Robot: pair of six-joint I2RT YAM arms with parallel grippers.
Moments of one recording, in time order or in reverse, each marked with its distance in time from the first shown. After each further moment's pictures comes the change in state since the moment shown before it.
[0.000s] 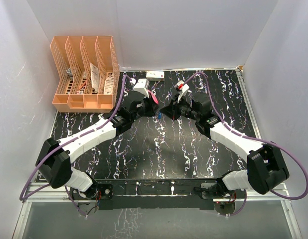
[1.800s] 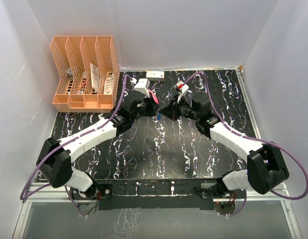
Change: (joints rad) left arm 0.000 0.012 0.010 0.005 -0.003 0.019; right arm 0.000 0.000 0.000 0.000 -0.038 0.019
